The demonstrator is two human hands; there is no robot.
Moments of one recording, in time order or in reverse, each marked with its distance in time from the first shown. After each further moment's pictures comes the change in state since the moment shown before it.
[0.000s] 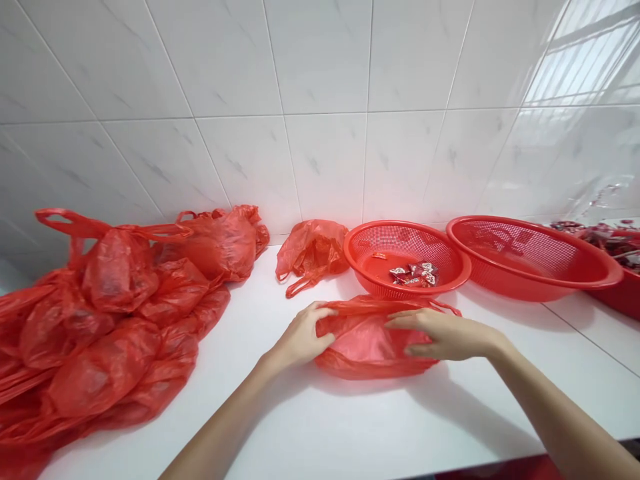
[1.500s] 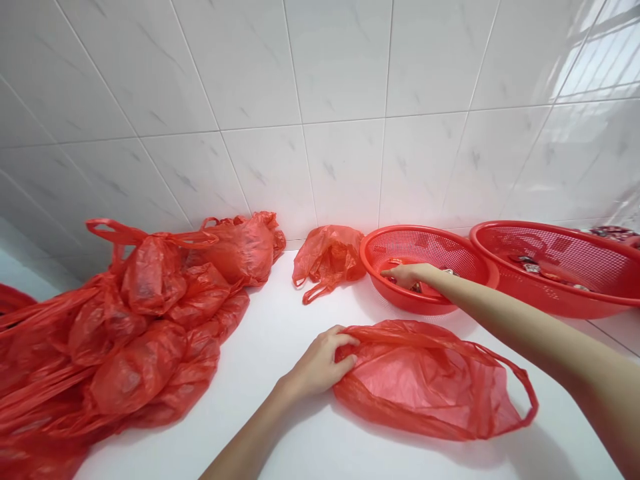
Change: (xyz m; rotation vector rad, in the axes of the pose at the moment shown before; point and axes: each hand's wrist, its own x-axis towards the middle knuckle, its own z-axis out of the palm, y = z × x) left_hand -0.018 -0.011 0.014 -0.111 -0.112 -0.002; right_hand 0.161 0.069 -0.033 -0.006 -0.256 0.286
